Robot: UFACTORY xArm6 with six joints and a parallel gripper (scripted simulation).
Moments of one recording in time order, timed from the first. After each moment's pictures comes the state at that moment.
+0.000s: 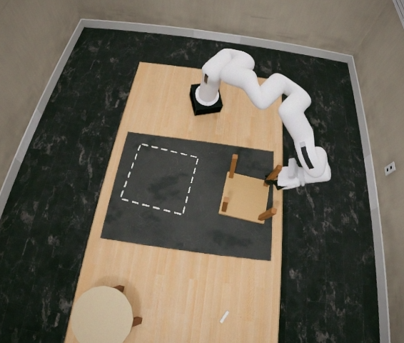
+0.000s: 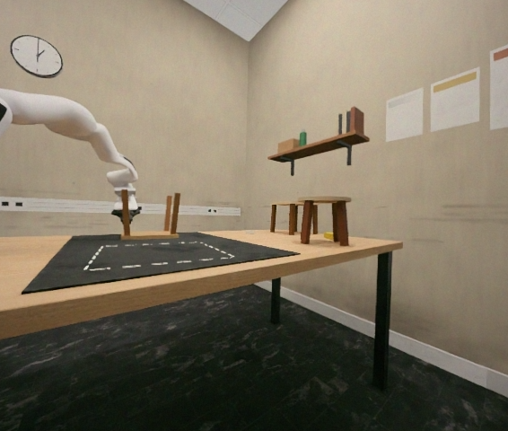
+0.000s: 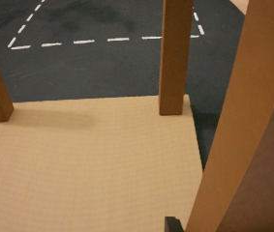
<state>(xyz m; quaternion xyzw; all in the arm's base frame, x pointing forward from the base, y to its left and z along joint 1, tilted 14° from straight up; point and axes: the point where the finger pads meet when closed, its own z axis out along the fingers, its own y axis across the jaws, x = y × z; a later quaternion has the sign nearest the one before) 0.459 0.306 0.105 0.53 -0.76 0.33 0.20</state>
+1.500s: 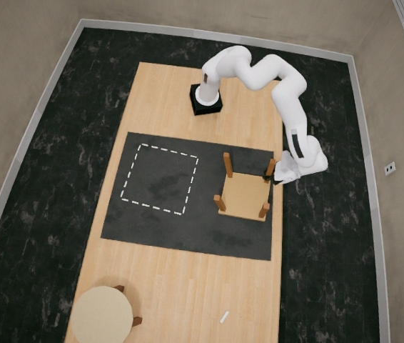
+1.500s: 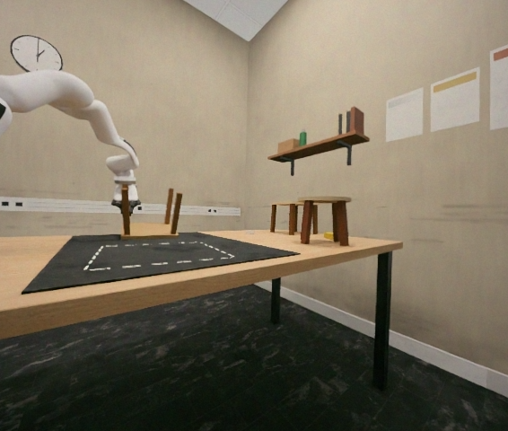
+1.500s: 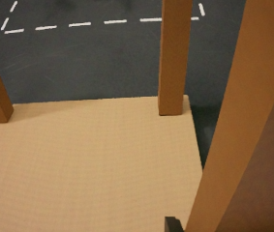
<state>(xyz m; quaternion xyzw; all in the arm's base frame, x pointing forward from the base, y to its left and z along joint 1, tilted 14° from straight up) 0.445 0.285 0.142 0.55 -0.78 0.27 0.12</state>
